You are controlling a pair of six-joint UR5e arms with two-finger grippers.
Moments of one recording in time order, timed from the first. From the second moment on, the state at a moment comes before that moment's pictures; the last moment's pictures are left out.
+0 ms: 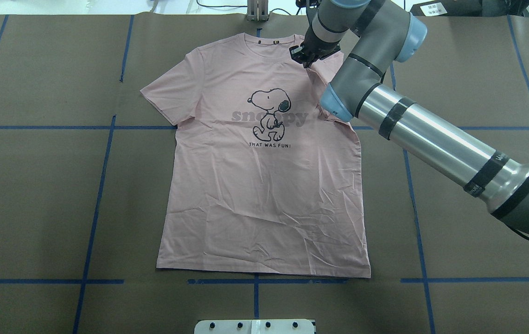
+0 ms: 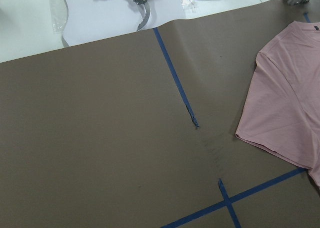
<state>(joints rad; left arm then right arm) -1.35 -1.83 -1.67 -2.01 -2.38 -0.39 0.86 -0.58 0.90 -1.05 1.98 0.76</state>
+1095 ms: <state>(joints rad) -1.31 -1.87 -1.66 -2.02 -2.35 -0.55 0.82 -0.60 0.99 -1.11 1.98 0.94</state>
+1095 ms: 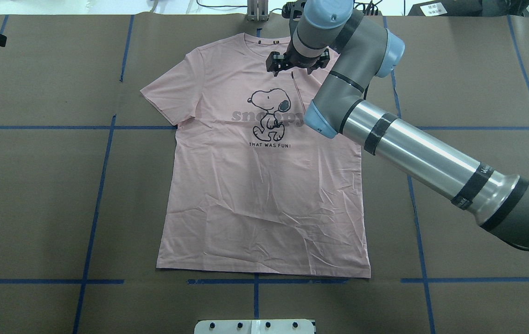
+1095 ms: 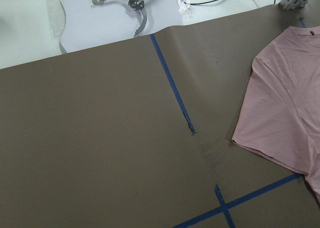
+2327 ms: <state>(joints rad) -0.83 -2.18 -1.18 -2.29 -1.71 -1.17 1.03 -1.12 1.68 -1.55 2.25 0.72</state>
